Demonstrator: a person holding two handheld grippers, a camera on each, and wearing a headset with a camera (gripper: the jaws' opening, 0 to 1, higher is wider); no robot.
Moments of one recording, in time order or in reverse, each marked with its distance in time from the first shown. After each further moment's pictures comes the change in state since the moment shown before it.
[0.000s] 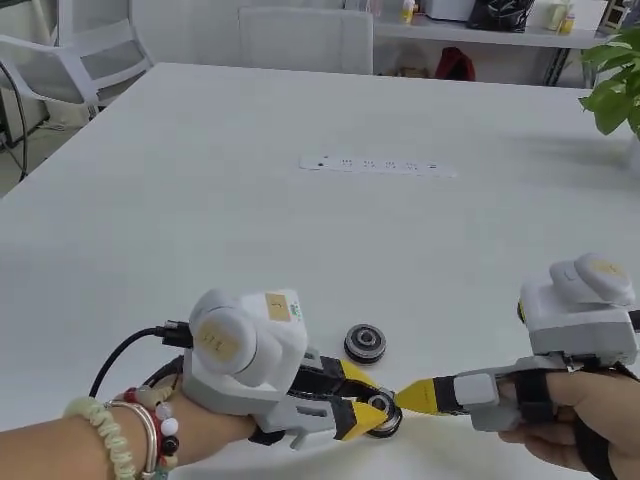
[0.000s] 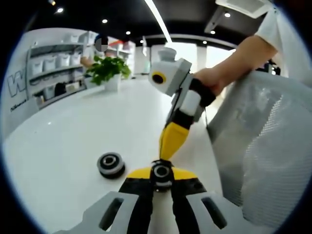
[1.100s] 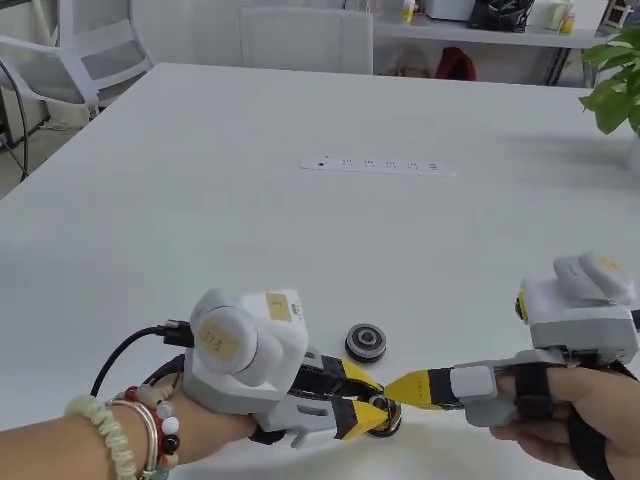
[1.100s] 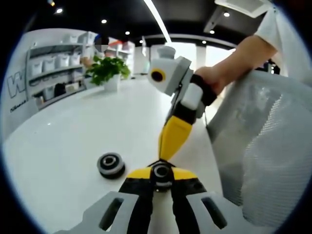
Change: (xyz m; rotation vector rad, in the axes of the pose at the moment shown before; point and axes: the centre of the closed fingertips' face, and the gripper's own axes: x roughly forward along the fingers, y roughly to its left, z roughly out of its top) left arm 0.000 0.000 0.000 0.005 -0.001 -0.001; right arm 0.002 0.017 0.006 -0.007 -0.021 0.080
